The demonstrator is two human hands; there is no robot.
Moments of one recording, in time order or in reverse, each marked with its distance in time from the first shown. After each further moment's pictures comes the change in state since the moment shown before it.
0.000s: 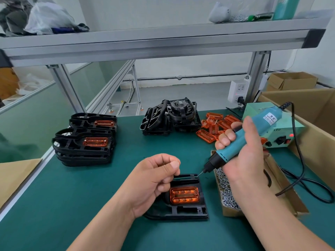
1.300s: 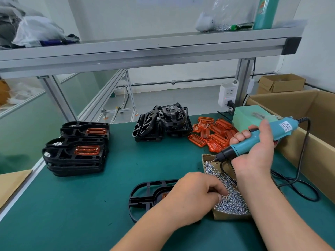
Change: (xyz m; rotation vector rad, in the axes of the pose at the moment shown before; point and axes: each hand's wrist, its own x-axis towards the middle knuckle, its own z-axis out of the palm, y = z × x) left_hand 0.032 -0.030 0.092 1.035 -0.183 0.114; right_hand 0.031 -0.035 -0.026 0.127 0.272 -0.121
